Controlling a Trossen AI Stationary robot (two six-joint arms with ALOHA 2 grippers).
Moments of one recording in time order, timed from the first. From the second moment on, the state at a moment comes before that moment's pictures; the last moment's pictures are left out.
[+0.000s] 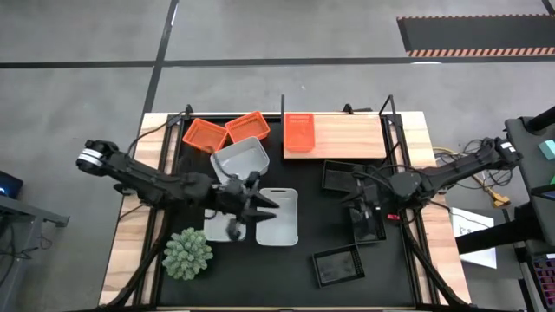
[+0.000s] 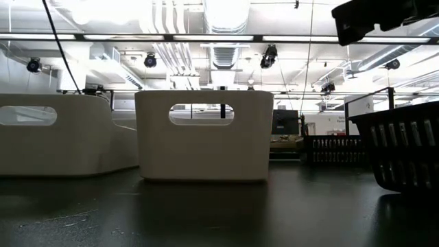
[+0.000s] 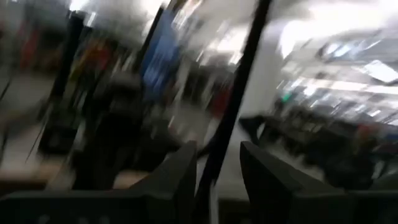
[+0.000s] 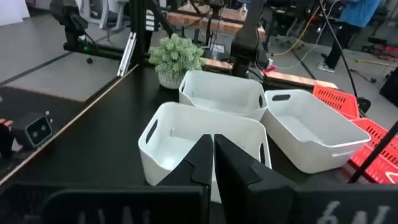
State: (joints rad) left arm -0.30 1.33 0.87 0.67 -0.09 -0.31; right arm 0.32 0.75 0.42 0.12 0.13 -0.10
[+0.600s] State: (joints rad) left arm -0.43 1.84 1.64 -0.72 -0.13 -0.41; right arm 0.32 0.72 0.42 0.01 0.13 -0.16
